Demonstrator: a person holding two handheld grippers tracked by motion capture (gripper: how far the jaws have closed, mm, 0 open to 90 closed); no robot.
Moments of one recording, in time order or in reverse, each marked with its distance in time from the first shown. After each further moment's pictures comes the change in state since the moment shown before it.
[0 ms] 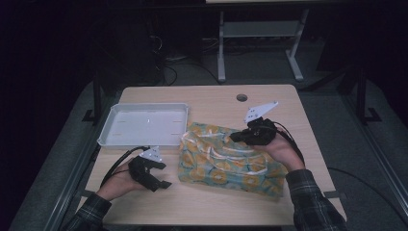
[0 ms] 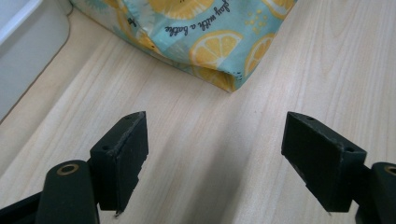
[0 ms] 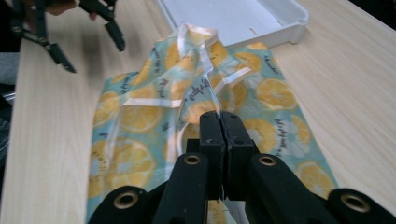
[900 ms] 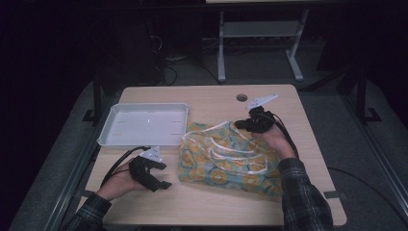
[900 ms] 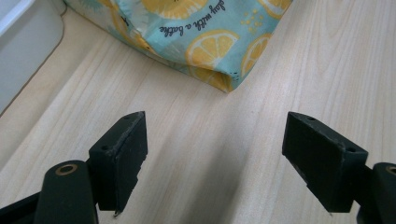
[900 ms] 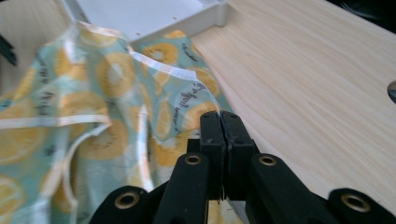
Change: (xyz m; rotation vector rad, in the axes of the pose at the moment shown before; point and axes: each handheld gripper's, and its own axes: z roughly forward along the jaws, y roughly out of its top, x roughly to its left) left arm 0.001 0.000 0.000 0.011 -0.016 0.001; right arm -0.061 -0.017 0.031 -0.003 -0.131 0.162
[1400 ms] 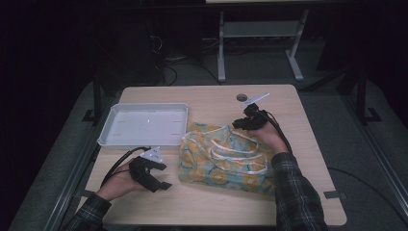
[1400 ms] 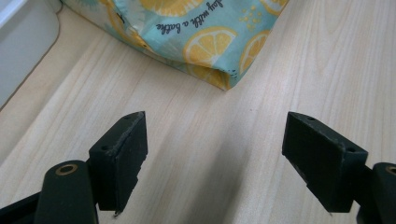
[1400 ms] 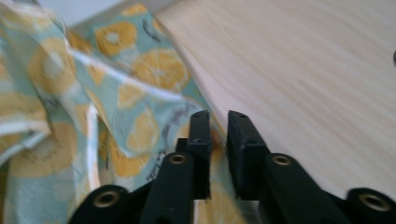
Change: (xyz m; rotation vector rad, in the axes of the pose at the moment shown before) left arm -0.001 -0.002 0.001 -0.003 -0.009 0.001; right arm -0.020 0.001 0.030 0.065 -0.025 0.070
